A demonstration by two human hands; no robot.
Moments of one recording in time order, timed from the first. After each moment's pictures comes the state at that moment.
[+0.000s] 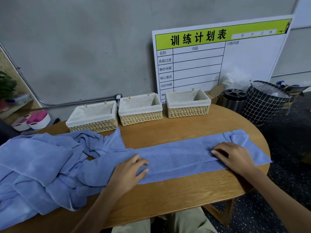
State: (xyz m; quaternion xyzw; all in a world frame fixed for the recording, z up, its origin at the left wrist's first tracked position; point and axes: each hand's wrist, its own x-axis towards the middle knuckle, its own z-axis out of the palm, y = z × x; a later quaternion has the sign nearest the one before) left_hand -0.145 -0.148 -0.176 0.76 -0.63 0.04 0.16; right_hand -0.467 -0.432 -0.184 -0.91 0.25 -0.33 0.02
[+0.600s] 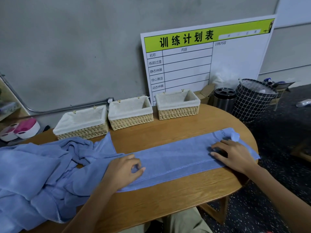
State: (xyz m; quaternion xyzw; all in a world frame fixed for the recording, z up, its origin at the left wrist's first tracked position) left_hand -0.150 -0.173 -0.149 0.76 -0.64 0.03 0.14; right_hand -0.497 -0.448 -0.177 -0.92 0.27 -0.27 0.02
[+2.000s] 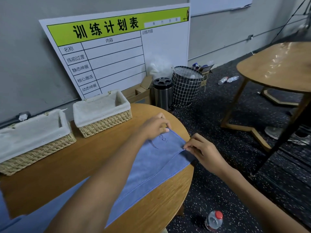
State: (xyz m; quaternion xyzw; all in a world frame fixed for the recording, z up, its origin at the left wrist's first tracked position) left_hand -0.339 -0.555 -0.132 0.55 -0.81 -0.18 0.14; right_hand -0.594 -0.485 -0.181 -0.85 0.35 -0.35 0.19
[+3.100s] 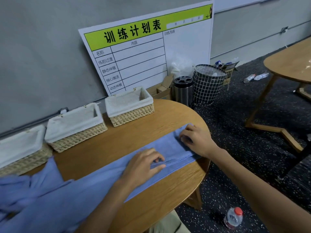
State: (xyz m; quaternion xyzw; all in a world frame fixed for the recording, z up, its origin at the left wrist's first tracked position) left_hand -0.283 -0.338 -0.167 0.57 -0.79 -0.07 0.23; right_hand -0.516 -0.496 -0.183 -0.90 0.35 -0.26 0.09
